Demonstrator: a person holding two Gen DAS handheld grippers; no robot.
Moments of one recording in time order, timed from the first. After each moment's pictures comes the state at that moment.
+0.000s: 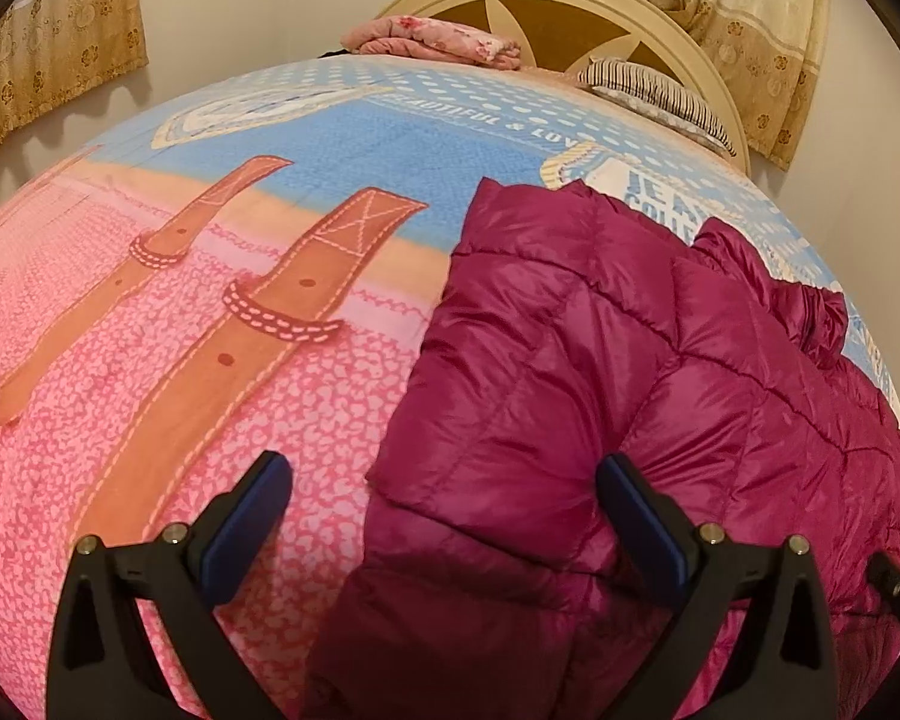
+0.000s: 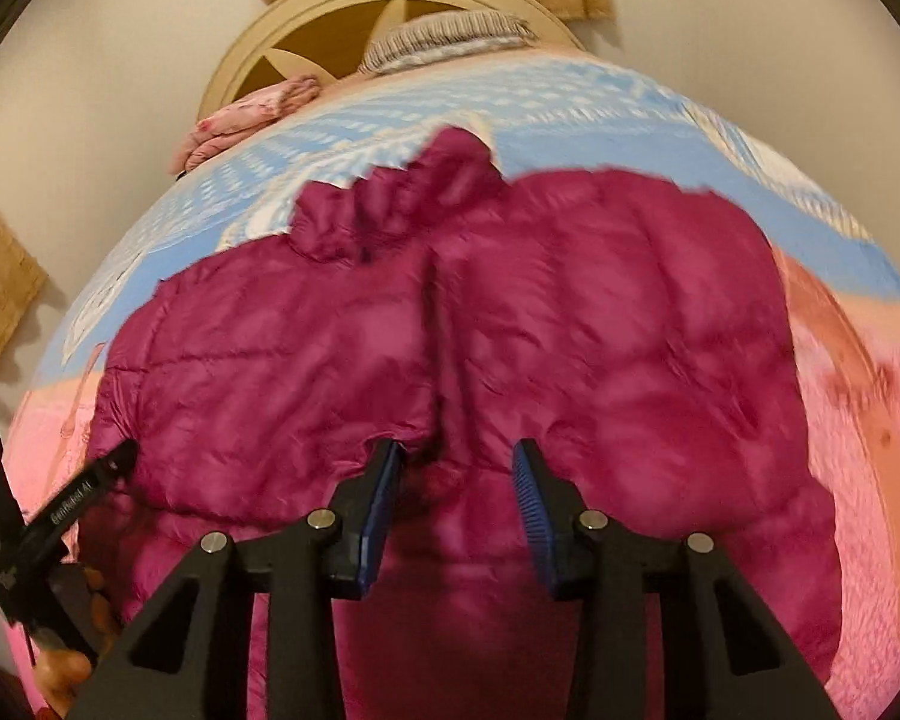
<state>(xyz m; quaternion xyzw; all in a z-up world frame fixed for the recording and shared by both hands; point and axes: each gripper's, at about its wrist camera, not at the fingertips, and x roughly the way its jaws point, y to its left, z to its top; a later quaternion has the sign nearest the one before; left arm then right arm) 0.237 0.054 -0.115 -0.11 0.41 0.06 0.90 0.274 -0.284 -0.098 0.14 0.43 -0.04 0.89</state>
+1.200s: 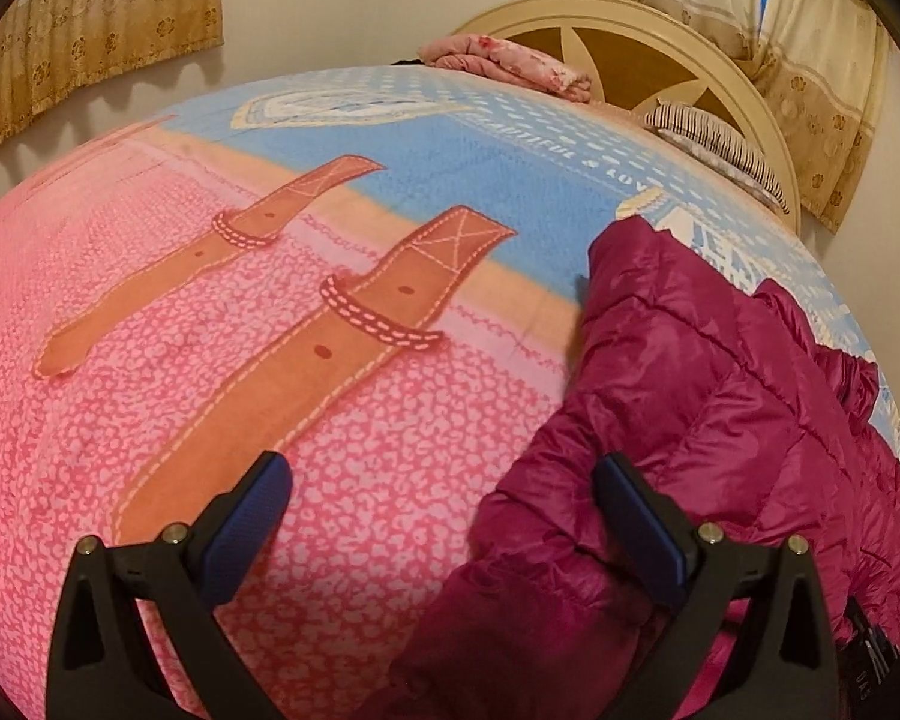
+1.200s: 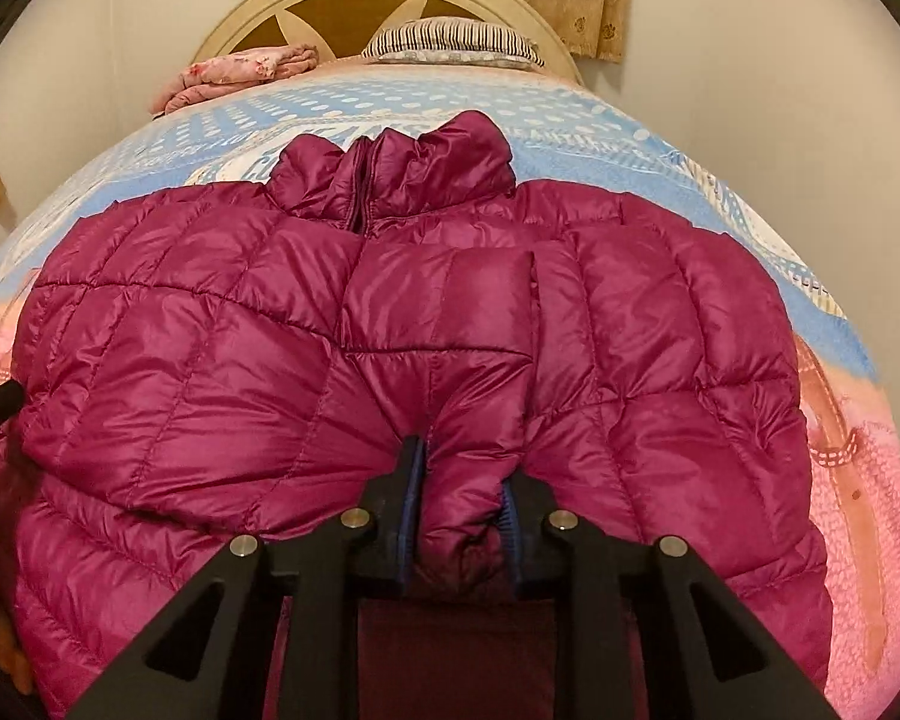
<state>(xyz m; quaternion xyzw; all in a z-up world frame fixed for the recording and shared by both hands) 0.233 0.079 -0.115 -0.16 0.39 0.13 0.90 0.293 -0.246 -0.116 0.01 0.42 -0.10 0.90</state>
